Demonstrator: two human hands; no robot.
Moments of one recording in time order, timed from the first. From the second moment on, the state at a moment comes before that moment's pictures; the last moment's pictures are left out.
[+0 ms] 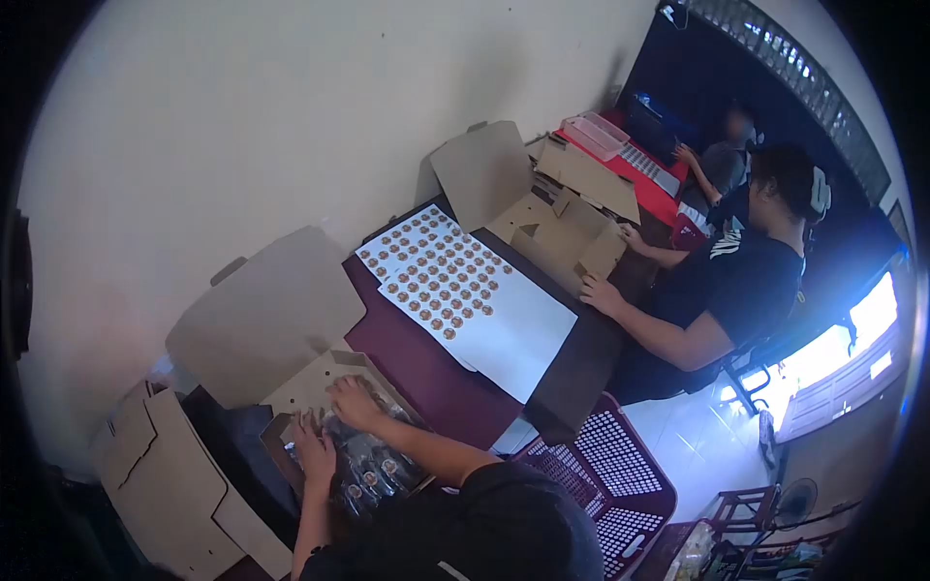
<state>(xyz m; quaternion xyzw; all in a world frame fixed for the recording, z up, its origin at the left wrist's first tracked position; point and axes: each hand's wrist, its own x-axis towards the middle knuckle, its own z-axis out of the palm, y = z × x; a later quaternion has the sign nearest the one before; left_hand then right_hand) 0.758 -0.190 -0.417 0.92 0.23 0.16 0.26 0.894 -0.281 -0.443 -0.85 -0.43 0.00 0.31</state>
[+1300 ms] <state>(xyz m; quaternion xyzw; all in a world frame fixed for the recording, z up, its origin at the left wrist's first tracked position) 0.667 -0.248 -0.463 0.97 0.16 -0.09 0.15 0.773 -0.387 -0.433 -0.88 -0.35 0.29 0.15</state>
